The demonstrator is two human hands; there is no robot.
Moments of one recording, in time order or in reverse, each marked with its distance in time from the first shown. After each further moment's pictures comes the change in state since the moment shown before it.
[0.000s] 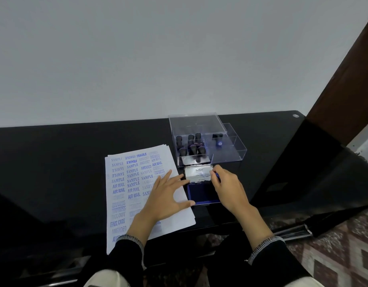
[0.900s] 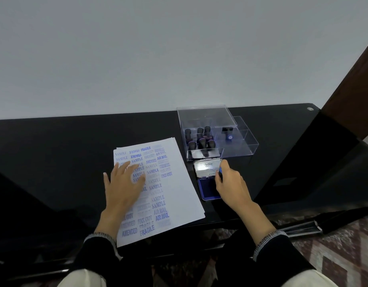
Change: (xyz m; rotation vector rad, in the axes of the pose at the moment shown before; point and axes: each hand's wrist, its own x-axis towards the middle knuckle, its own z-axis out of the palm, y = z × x) left_hand -0.040 -0.082 -0.052 0.129 0.374 -0.472; right_hand 0.004 -0.008 0.021 -0.084 -0.049 0.045
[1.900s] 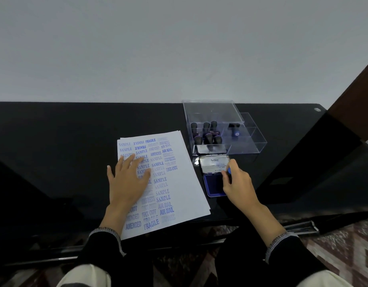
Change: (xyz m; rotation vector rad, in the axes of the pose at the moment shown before) left_hand -0.005 -0.004 0.006 0.019 -0.018 0.005; right_hand -0.004 0.011 0.012 0.103 0.057 -0.084
